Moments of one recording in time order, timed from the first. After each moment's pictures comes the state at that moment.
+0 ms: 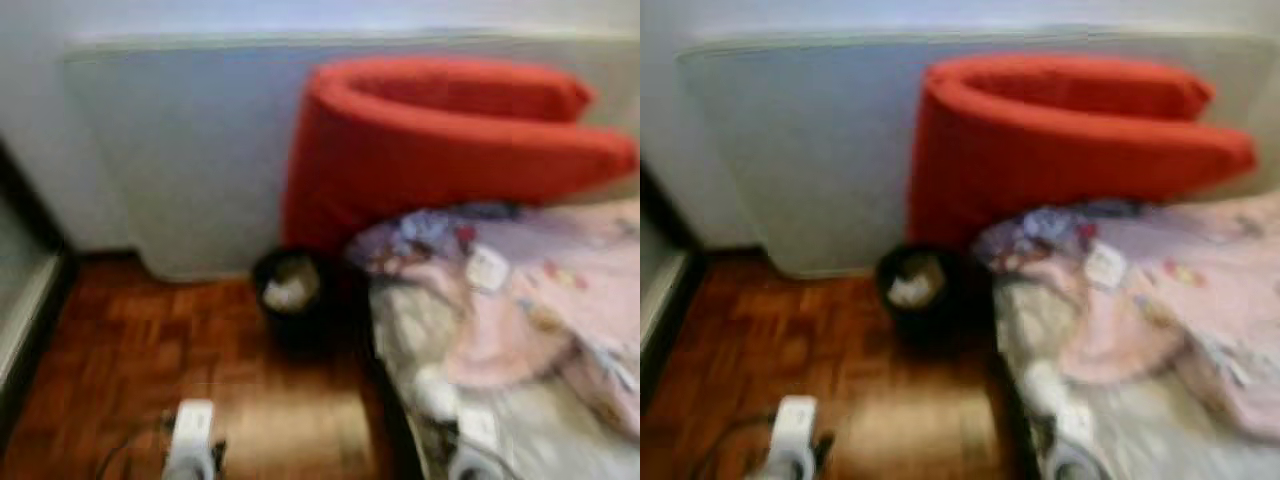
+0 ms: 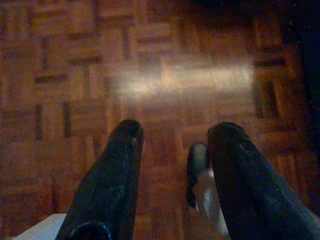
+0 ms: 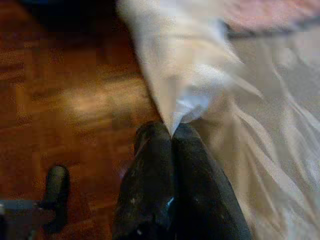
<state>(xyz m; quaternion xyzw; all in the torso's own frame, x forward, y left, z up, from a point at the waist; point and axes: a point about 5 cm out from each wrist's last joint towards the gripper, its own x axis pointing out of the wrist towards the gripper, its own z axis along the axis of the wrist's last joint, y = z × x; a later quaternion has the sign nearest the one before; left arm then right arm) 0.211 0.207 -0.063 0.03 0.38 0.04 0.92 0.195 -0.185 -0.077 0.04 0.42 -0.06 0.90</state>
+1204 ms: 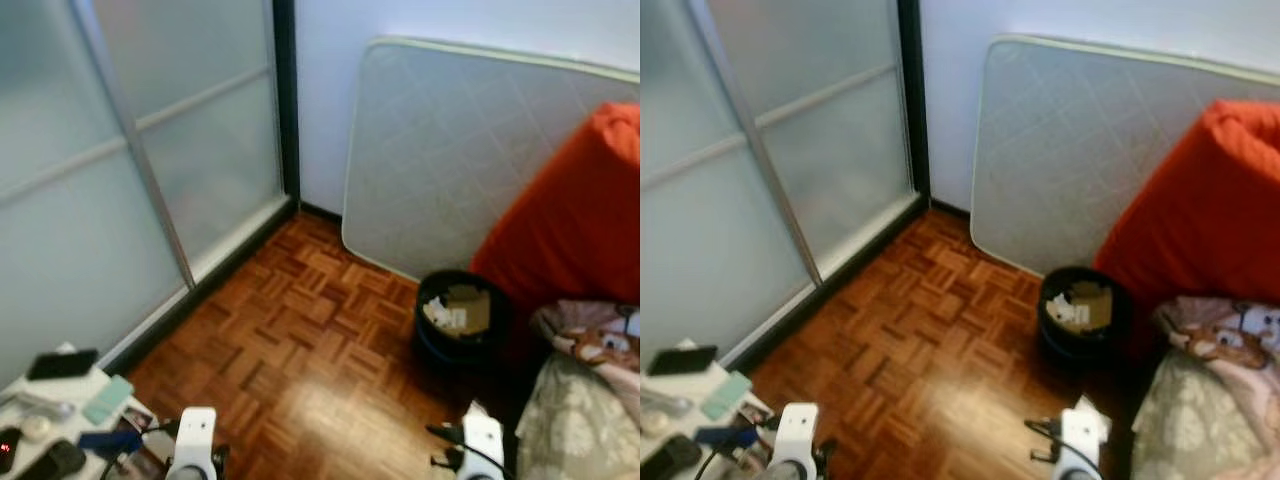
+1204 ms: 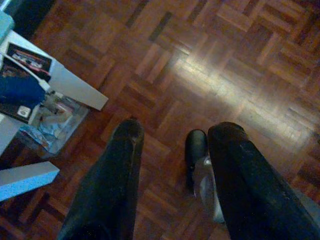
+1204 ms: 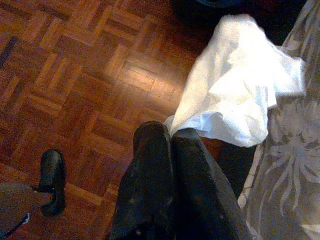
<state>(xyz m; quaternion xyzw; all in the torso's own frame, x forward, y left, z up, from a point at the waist) 0.204 0.203 -0.069 0.03 0.40 0.04 0.92 0.188 -0.187 -0.081 0.05 0.43 -0.06 0.90</state>
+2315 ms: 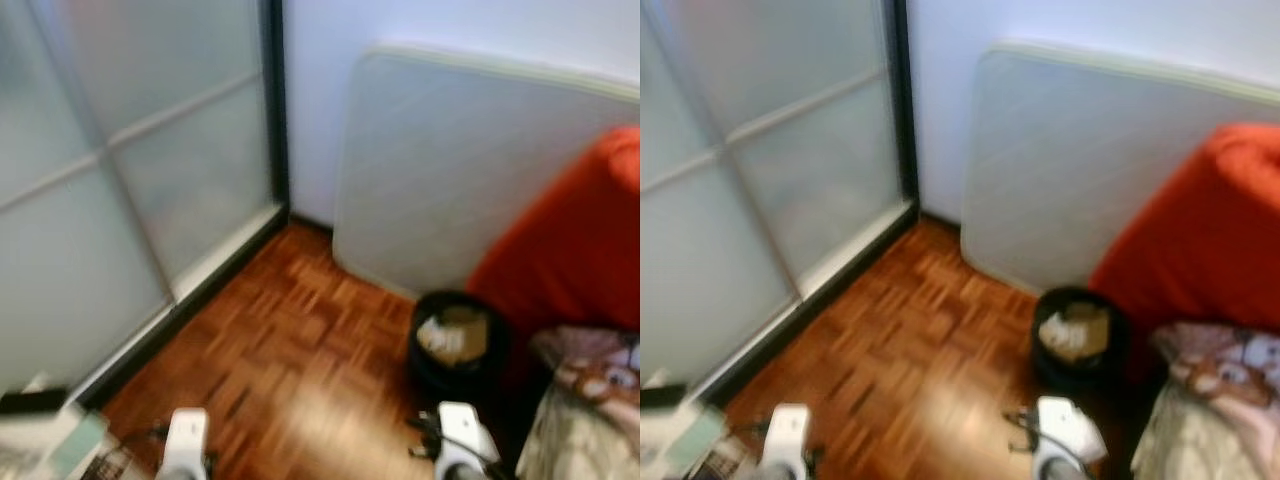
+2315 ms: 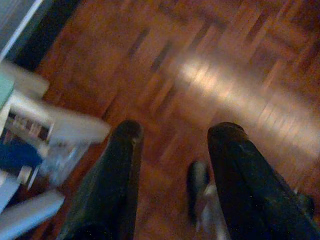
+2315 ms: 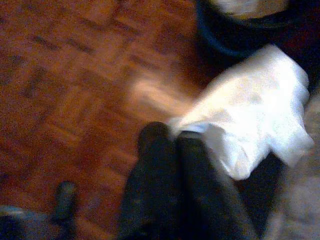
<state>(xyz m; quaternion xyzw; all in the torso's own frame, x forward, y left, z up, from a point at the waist) 0.207 0.210 -0.066 0.05 0.40 0.05 0.91 0.194 -0.172 -0.079 0.04 0.43 -0.02 0.90</state>
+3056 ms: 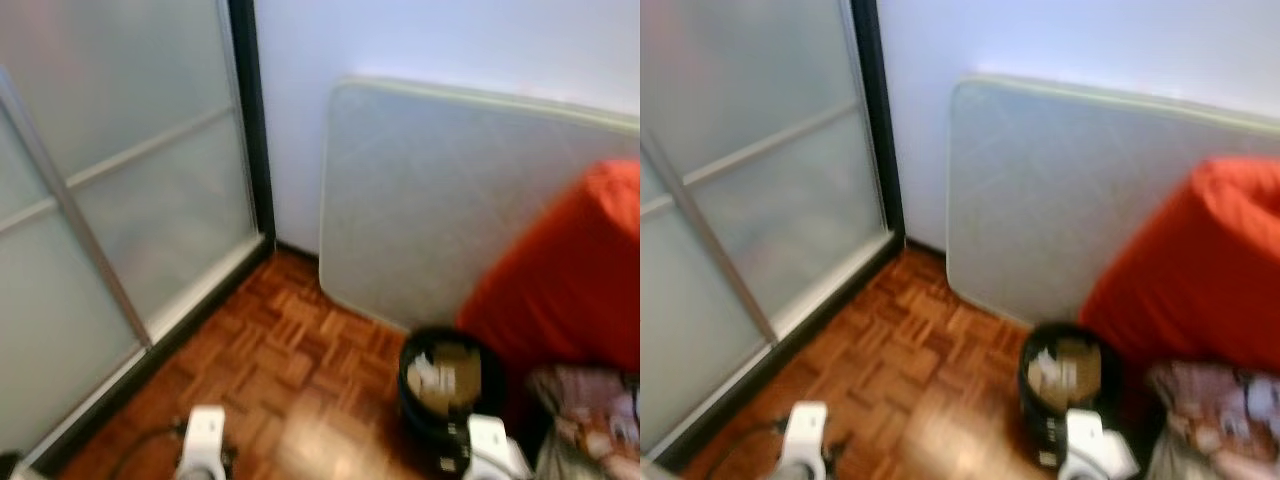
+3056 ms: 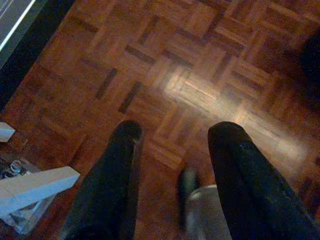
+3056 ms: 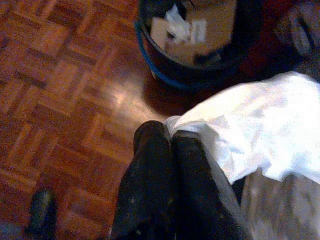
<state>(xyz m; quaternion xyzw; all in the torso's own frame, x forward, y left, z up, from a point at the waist) 0.208 0.200 -0.068 0.03 0.40 0.04 0.92 0.186 -0.192 -0.081 0.03 0.43 -0.06 0.90</state>
